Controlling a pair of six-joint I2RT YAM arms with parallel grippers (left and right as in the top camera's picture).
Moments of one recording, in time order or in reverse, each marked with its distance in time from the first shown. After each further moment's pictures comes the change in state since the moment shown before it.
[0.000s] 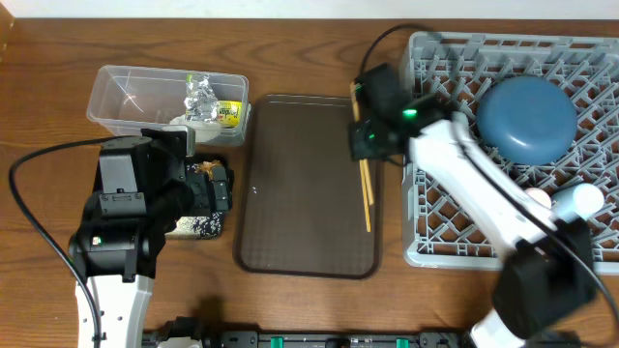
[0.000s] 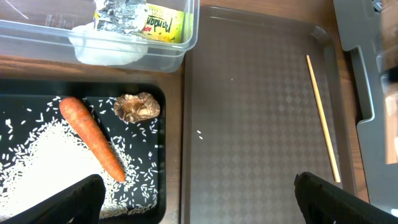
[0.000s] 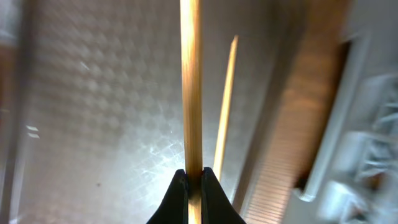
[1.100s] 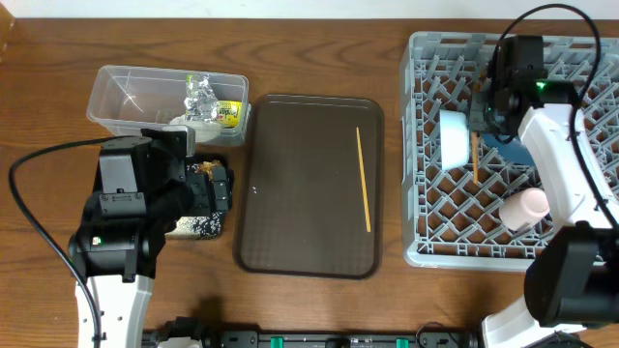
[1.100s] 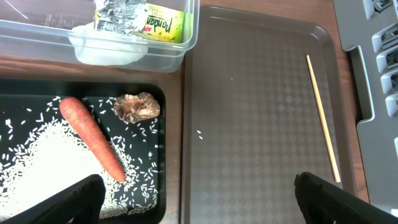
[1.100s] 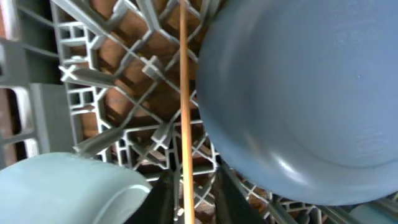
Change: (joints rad) left arm 0.000 0.000 0.000 0.000 0.000 0.000; right arm -0.481 0.008 0.000 -0.021 0.177 -0.212
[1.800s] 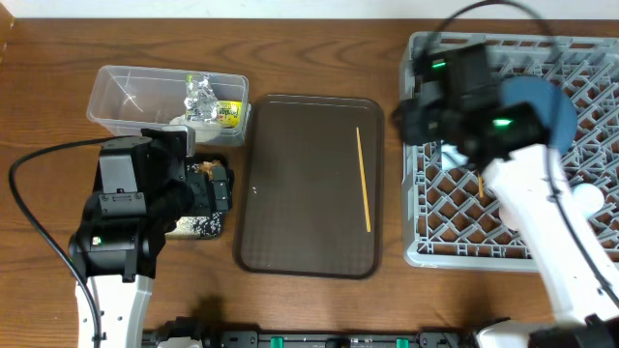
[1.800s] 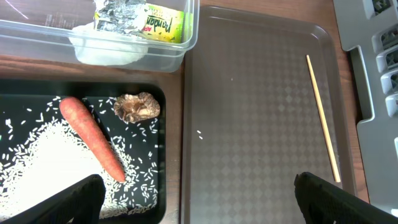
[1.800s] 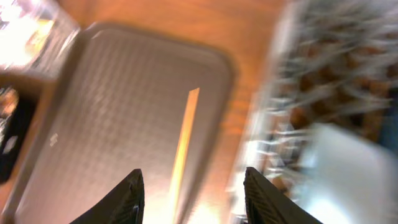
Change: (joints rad) left arm 0.000 0.000 0.000 0.000 0.000 0.000; right arm 0.392 -0.208 0.011 -0.023 -0.204 0.051
